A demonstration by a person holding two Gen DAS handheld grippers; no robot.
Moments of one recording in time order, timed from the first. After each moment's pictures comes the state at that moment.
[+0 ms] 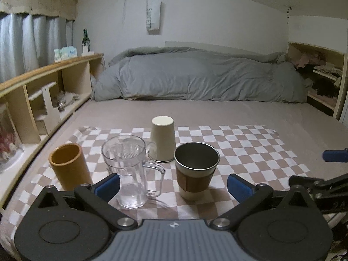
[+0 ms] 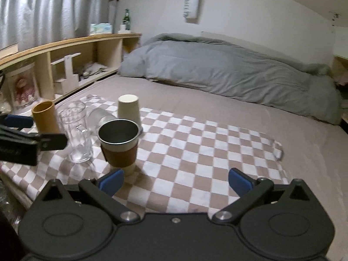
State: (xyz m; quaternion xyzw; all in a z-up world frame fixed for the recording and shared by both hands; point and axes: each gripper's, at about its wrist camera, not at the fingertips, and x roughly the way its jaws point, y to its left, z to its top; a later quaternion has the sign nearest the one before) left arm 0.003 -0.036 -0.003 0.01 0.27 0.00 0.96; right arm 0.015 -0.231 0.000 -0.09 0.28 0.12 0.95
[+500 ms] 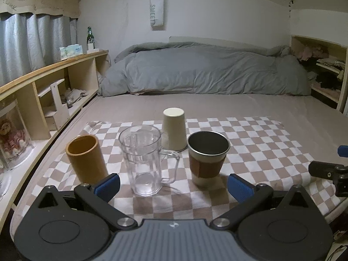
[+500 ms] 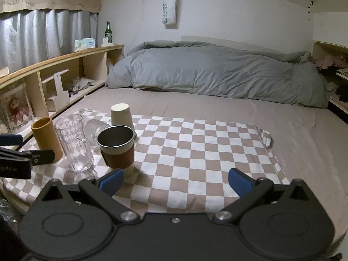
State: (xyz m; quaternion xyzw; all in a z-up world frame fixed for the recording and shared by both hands) left arm -0.016 -0.017 -0.004 0.02 0.28 0.01 0.96; right arm -0.017 -0.240 0.004 -0.03 0.27 0.09 0.96
